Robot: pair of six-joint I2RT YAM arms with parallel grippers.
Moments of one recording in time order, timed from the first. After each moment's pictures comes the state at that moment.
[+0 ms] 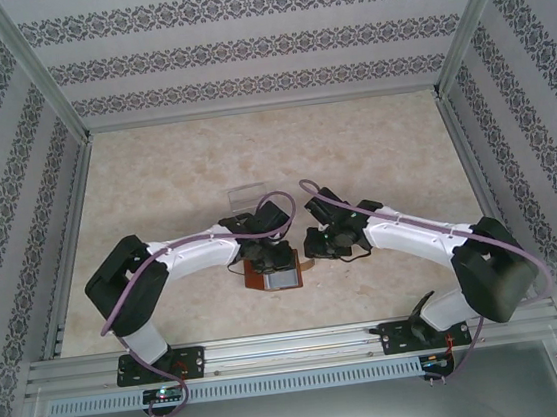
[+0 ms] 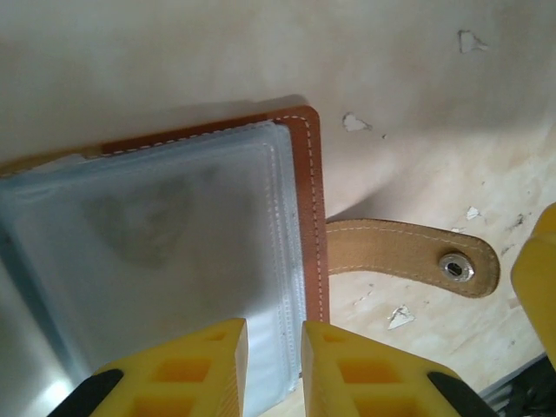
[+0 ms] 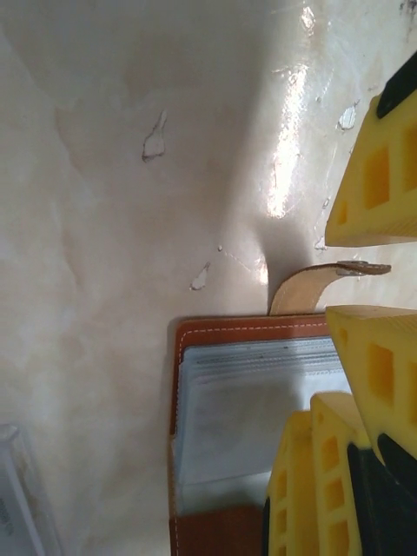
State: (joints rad) left arm -0.83 1.72 1.01 -0.47 0.28 -0.86; right arm 0.70 1.43 0.83 -0.58 -0.17 0.78
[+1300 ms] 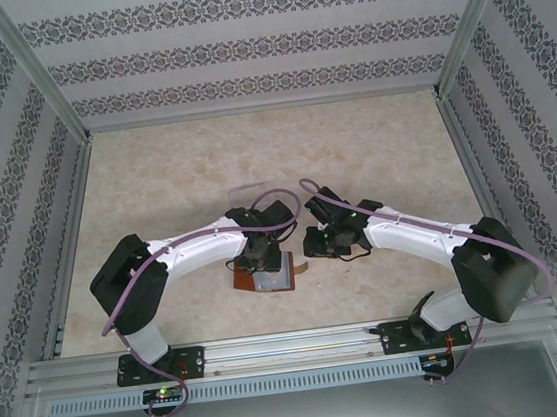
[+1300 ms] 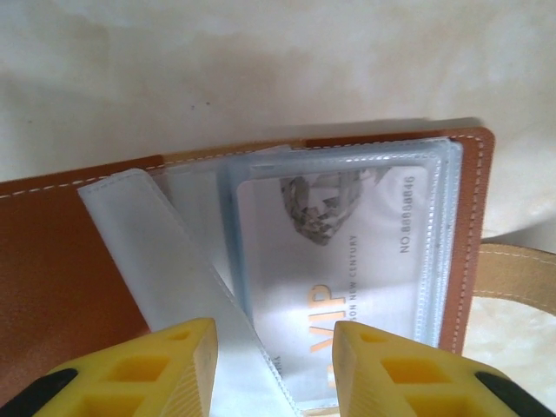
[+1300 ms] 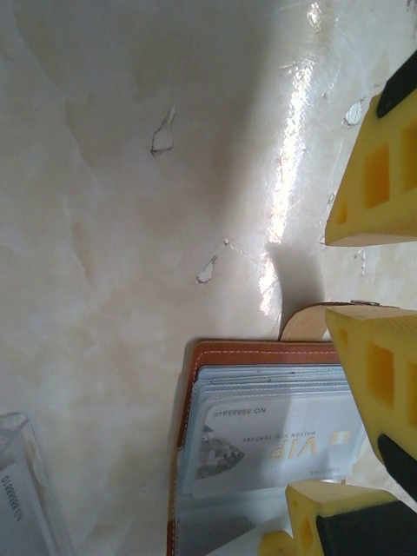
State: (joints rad) left arm -0.86 1.74 1.16 -0.87 -0.03 -0.79; right arm 0.70 1.43 0.83 -0.57 -0.17 0.78
